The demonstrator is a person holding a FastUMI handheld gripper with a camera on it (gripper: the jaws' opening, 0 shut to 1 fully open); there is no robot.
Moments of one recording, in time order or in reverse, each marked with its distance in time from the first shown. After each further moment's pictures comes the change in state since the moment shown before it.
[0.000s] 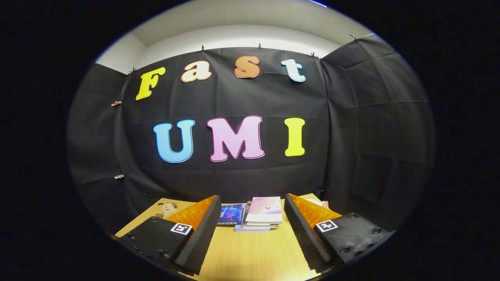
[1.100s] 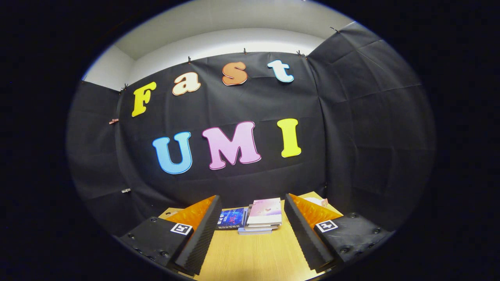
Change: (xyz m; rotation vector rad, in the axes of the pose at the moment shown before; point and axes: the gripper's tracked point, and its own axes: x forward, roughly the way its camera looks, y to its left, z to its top) arm -0.017 -0.025 0.004 0.112 -0.013 0.014
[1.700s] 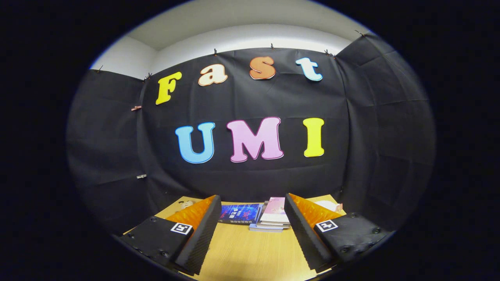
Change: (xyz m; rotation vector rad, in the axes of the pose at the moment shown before) arm -0.002 0.031 0.010 -0.070 0.018 0.145
